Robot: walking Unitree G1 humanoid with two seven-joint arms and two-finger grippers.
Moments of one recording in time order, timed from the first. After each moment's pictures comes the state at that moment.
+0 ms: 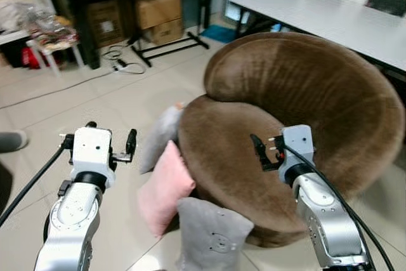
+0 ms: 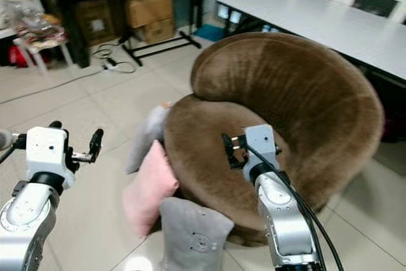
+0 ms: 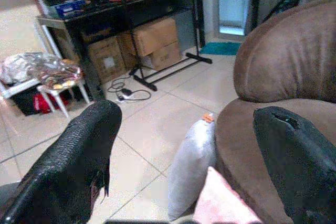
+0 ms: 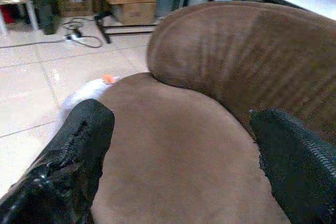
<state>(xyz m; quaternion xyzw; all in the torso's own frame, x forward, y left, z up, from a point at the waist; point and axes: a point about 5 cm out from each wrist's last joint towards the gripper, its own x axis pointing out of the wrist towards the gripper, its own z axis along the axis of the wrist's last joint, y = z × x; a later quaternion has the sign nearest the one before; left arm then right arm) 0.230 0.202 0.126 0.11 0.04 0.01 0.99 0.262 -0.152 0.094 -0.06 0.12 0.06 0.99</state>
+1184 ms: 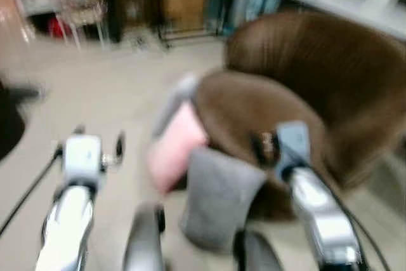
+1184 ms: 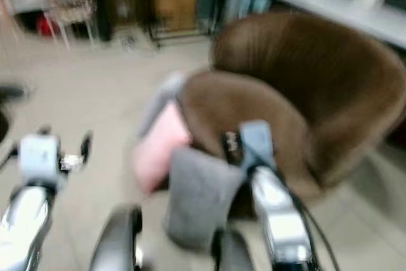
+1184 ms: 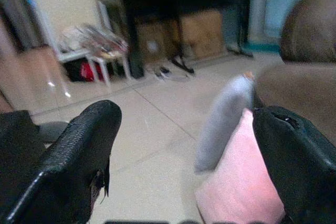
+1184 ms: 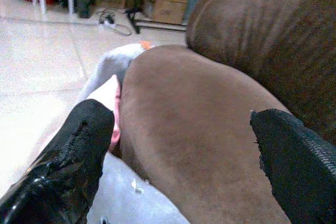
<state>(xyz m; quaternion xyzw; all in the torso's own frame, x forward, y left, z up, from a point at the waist) 0.234 0.223 0.110 0.12 0.00 0.04 0.99 0.274 -0.147 0.096 -0.06 0.10 0.07 0.99</state>
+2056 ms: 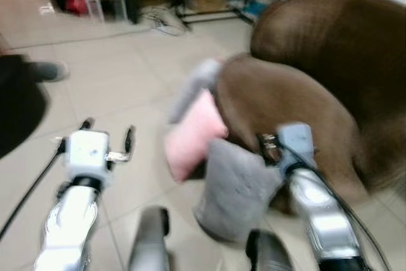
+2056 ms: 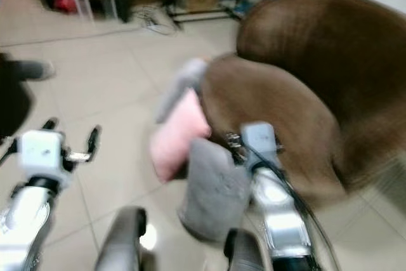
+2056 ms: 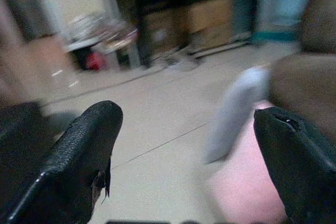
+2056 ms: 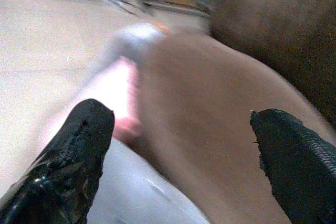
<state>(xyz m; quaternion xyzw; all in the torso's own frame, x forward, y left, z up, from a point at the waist) 0.224 0.210 0.125 0.12 0.01 0.02 0.99 0.273 -0.136 0.093 -0.08 0.10 0.06 0.99</state>
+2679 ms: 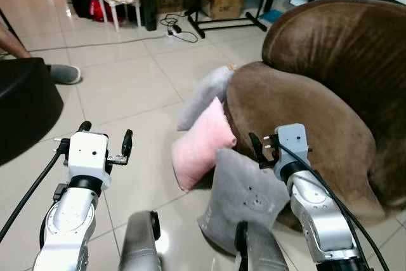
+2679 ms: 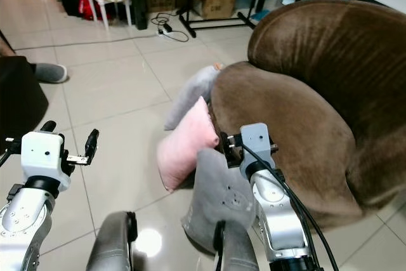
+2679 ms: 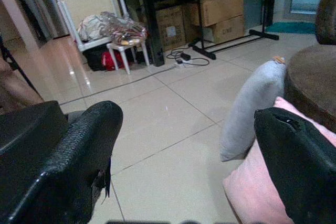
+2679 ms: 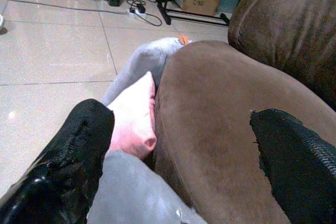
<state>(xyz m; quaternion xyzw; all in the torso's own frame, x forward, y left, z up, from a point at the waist) 0.226 0.206 0.128 0.13 0.01 0.01 0.99 0.270 -0.145 0.091 -0.08 0.11 0.06 0.99</state>
